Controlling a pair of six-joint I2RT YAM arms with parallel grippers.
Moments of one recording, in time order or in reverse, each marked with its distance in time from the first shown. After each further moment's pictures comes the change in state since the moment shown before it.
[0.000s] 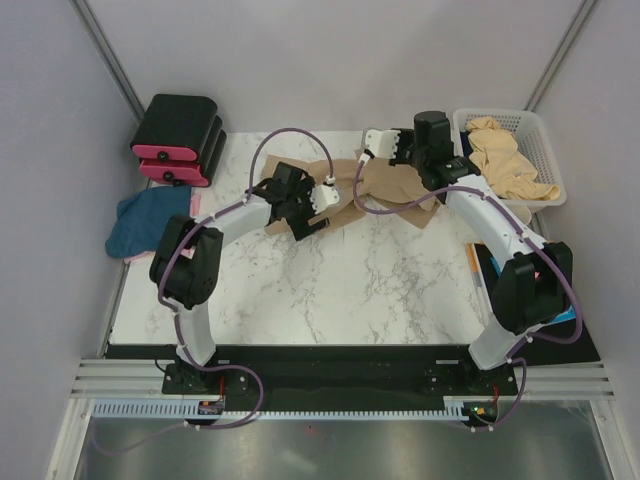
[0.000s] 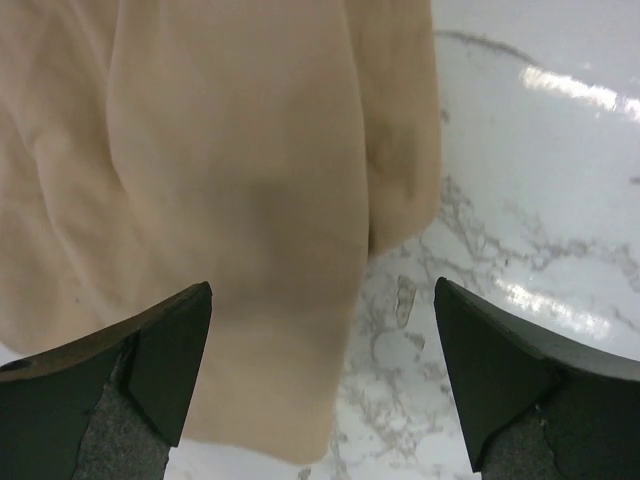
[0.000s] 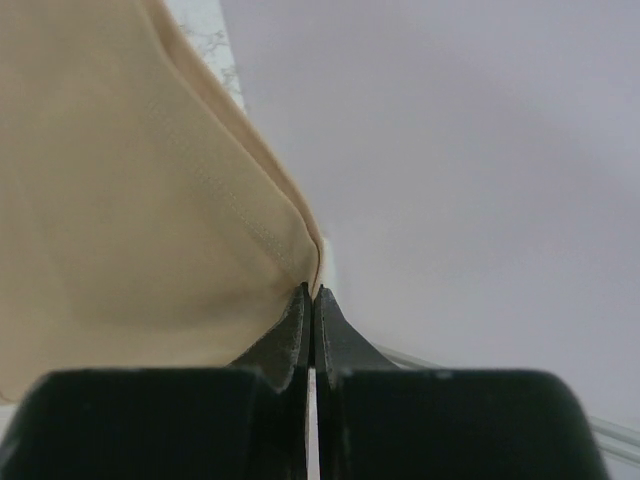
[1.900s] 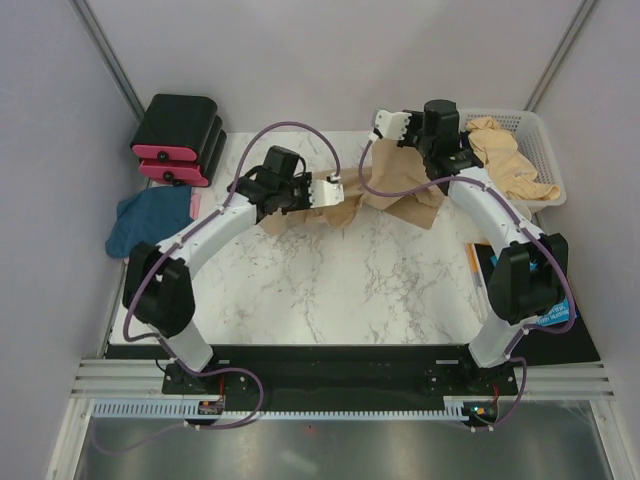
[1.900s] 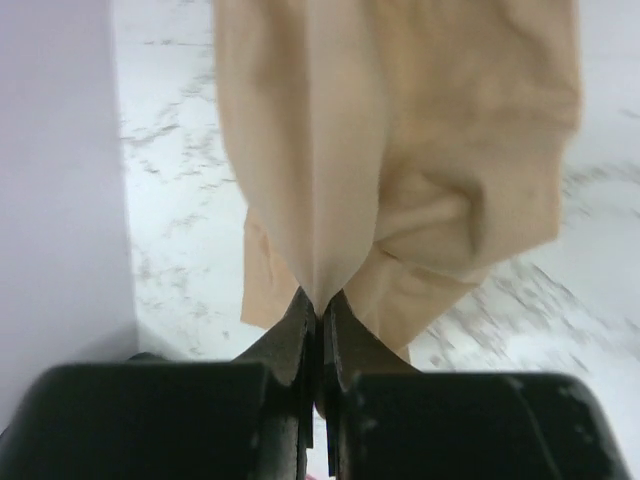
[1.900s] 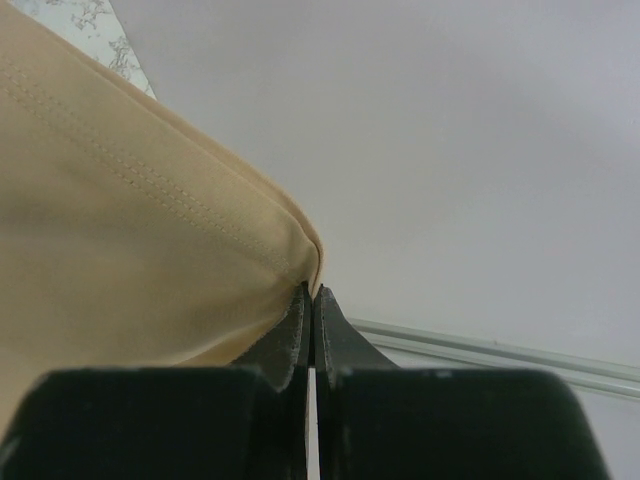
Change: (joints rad) left arm -0.091 -0.192 0.060 -0.079 -0.145 0.241; right arm -0.051 0.082 0.087 0.157 0.084 0.007
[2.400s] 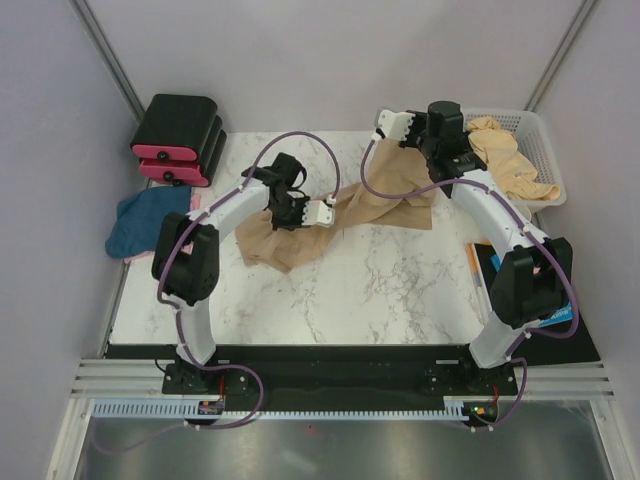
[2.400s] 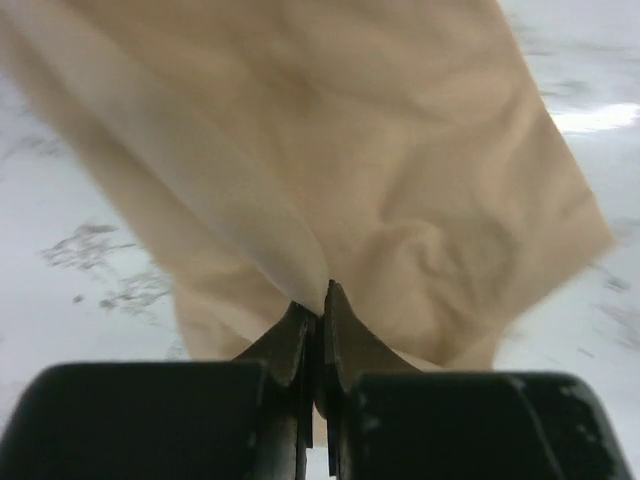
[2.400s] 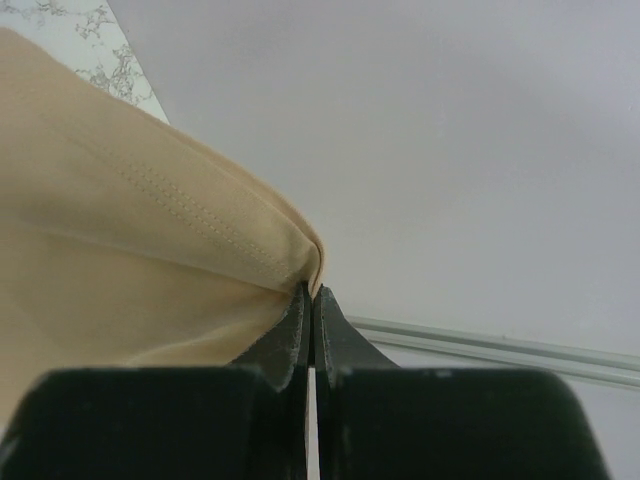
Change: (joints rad) left arm 0.078 0.201 0.133 -0.505 0.168 0.246; right arm -0.010 -0.040 -0.037 0.011 -0.023 0.030
